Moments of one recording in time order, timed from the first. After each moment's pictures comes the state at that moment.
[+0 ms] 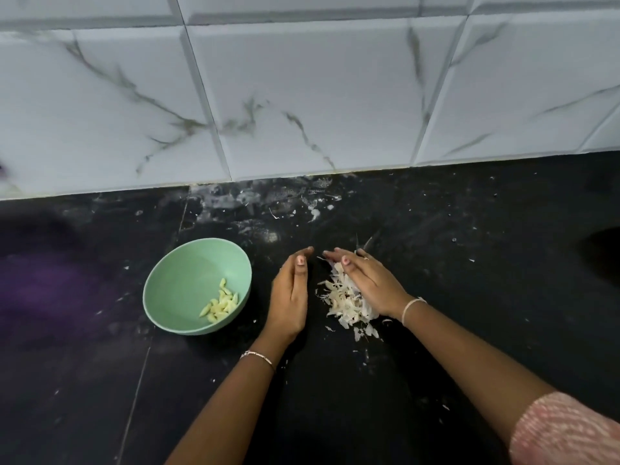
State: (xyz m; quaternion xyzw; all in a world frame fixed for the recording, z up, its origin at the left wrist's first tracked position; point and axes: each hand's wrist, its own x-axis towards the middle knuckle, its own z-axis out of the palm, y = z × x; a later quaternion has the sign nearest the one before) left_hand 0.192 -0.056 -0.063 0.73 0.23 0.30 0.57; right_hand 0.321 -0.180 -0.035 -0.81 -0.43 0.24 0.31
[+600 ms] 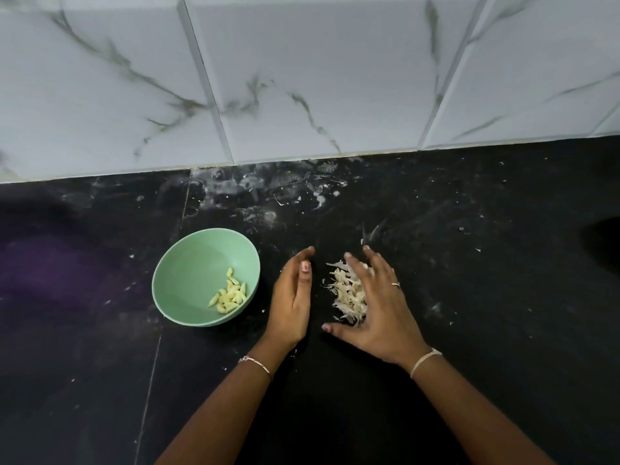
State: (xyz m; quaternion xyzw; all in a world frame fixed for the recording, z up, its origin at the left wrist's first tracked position) left_hand 0.168 -0.063 -0.056 0.73 0.23 0.27 0.58; right_hand 0.259 -0.212 -0.041 -0.85 -0.43 0.10 0.28
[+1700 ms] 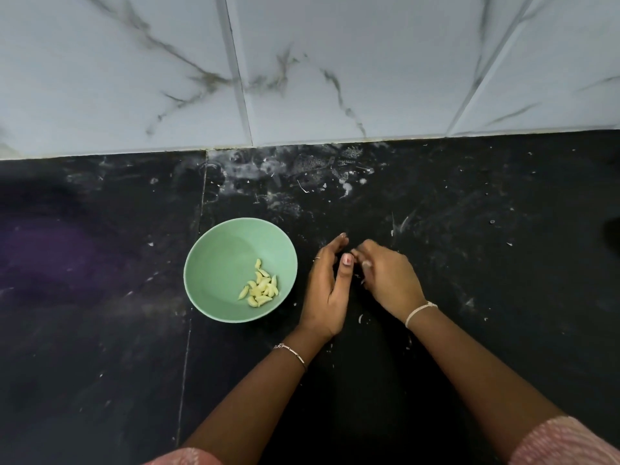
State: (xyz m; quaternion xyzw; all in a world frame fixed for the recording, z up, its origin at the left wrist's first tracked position) left_hand 0.169 -0.057 -0.050 0.70 0.22 0.25 0.63; right_hand 0.273 -0.141 -0.037 -0.88 -0.41 0.06 0.24
